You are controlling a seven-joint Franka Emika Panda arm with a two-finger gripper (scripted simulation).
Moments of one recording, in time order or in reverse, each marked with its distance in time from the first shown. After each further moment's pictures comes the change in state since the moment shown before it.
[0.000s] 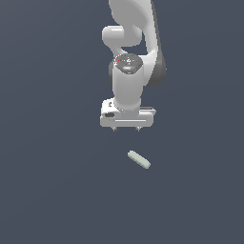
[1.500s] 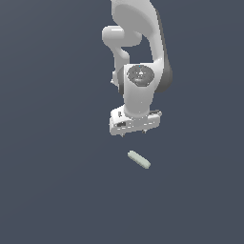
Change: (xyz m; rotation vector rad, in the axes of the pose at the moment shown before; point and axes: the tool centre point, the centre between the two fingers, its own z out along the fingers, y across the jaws) arm 0.004 -0.032 0.025 0.008 -0.032 -0.196
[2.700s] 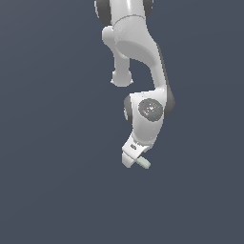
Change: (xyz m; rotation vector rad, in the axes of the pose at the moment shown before) arm 0.067 -0.014 0.070 -0.028 0.023 -0.633
